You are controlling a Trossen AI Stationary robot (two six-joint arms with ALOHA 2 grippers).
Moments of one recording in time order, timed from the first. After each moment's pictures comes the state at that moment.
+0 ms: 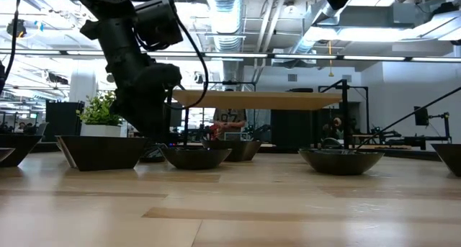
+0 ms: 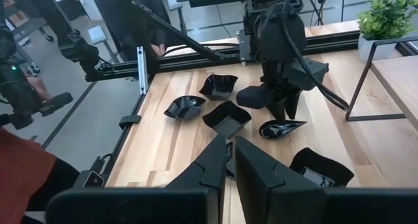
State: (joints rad) left arm 0.01 1.51 0.76 -0.37 -0.14 -0.64; right arm 0.11 0.93 0.93 -0.34 -0.08 0.18
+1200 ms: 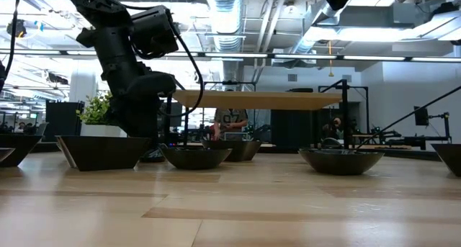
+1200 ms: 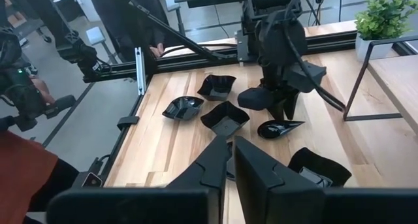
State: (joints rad) left arm 0.04 1.51 0.70 -0.33 -0.11 -0.63; right arm 0.10 0.93 0.93 -0.34 -0.08 0.18
